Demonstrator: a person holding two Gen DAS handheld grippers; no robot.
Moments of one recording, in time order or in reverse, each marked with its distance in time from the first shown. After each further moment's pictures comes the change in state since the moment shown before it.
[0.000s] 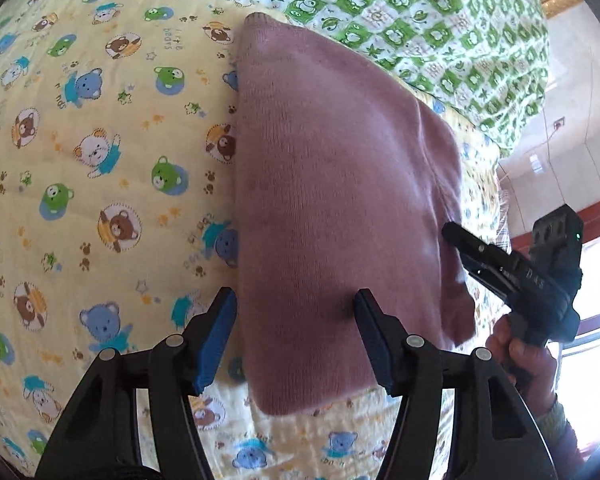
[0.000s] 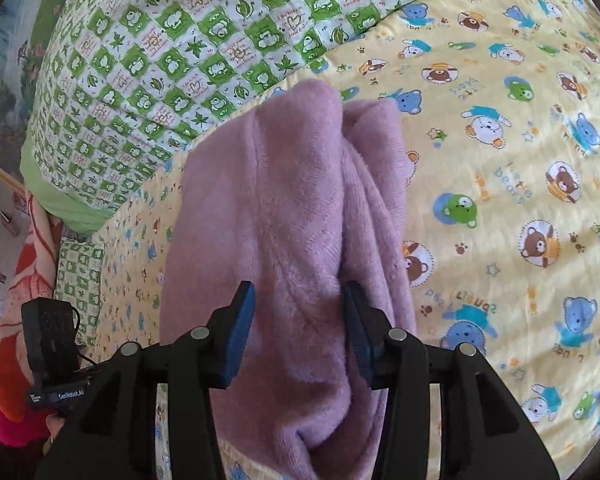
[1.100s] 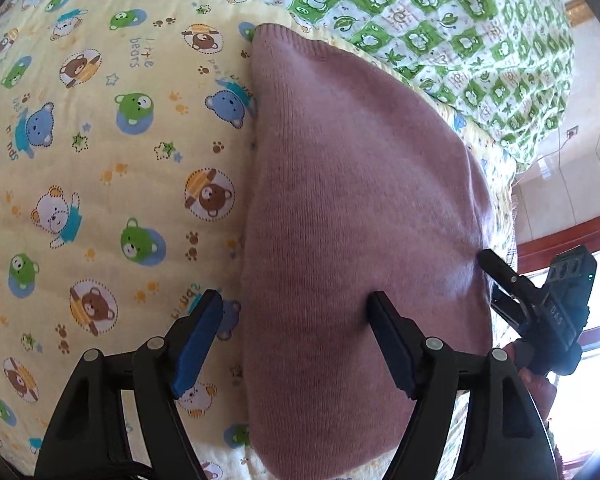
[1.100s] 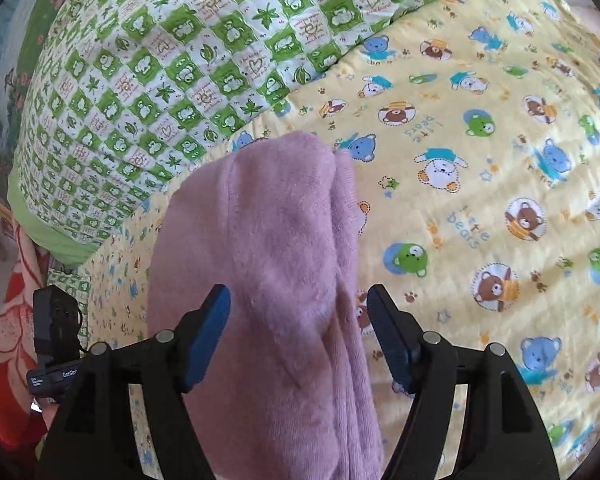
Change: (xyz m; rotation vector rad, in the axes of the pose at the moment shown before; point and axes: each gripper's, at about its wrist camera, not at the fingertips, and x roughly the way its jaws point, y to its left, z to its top) left arm 0.031 0.001 0.046 -0.030 0.033 0.021; right arm -0.013 -0.029 0.017 0.054 -0.091 -0.054
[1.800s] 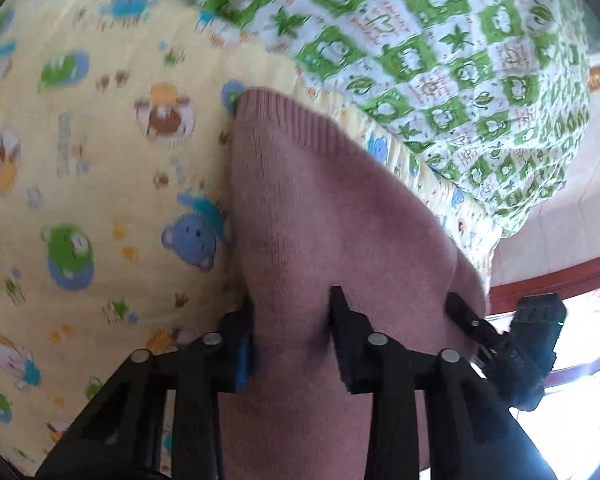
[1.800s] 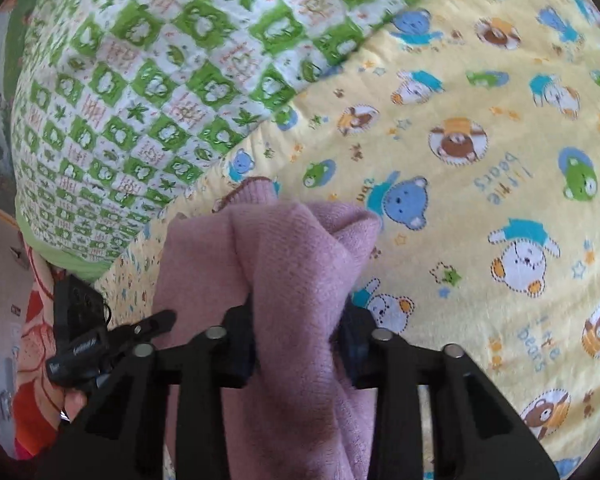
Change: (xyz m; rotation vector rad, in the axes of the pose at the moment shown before) left arm 0.025 0.011 0.087 -0.086 -0.080 -0.097; right arm 0.060 -0.006 0.060 0.018 0.067 0.107
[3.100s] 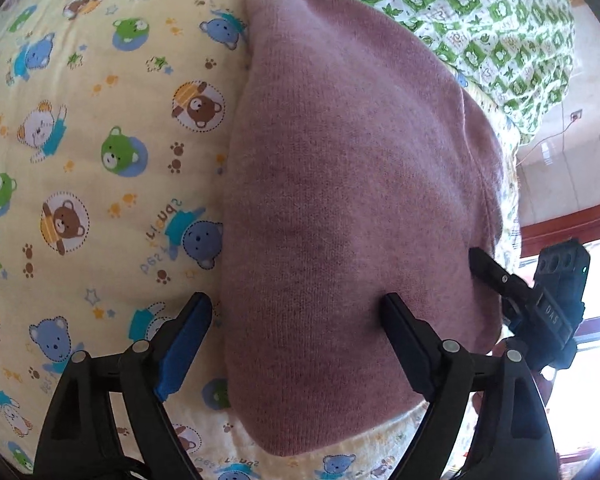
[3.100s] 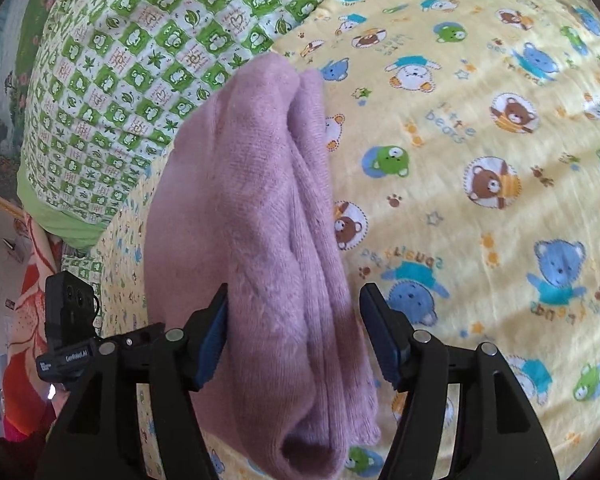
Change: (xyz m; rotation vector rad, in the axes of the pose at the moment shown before) left arm -0.010 -0.009 -0.131 0.106 0.142 0.124; right arm -0.053 -0.018 -0.106 0.044 0.034 -0.046
